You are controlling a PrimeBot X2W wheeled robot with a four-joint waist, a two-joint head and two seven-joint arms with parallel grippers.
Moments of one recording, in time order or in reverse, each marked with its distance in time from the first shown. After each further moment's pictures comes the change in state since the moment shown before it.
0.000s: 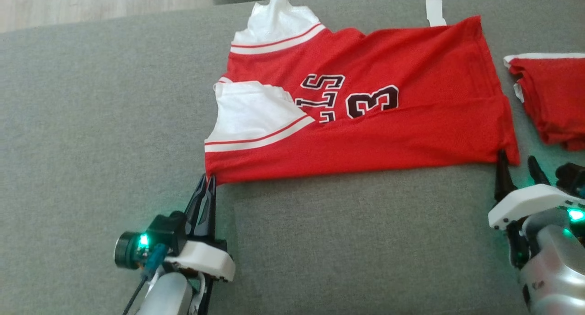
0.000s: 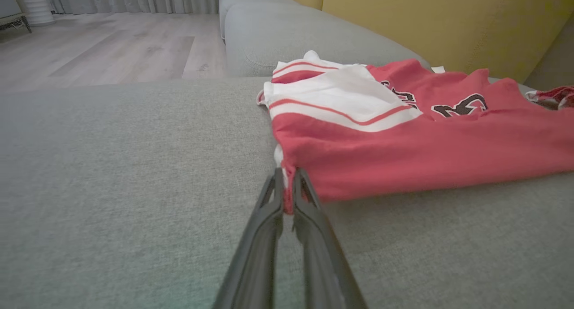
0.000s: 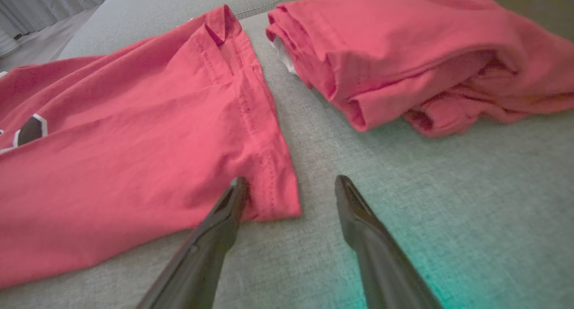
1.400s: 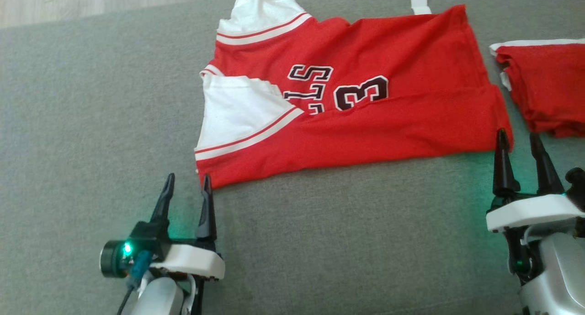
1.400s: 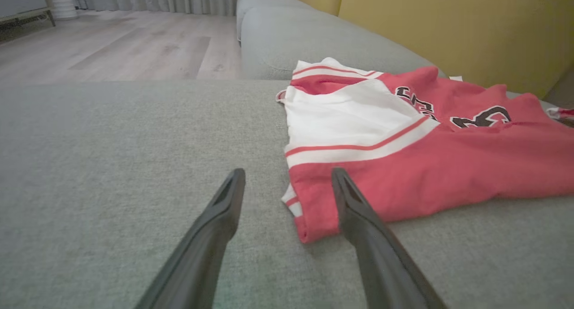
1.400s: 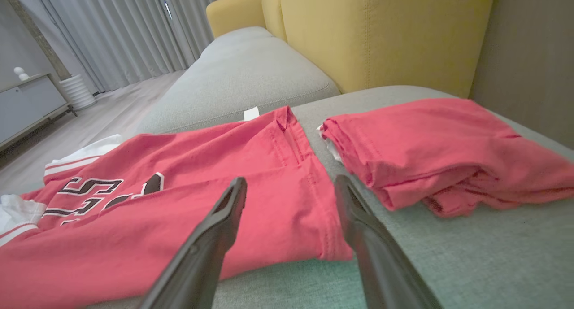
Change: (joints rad) left arm 0.061 0.017 0.034 -0.111 -0.049 0.059 0.000; right arm 0.230 0.014 0.049 -0.524 0.042 0.000 -0.012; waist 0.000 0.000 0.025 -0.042
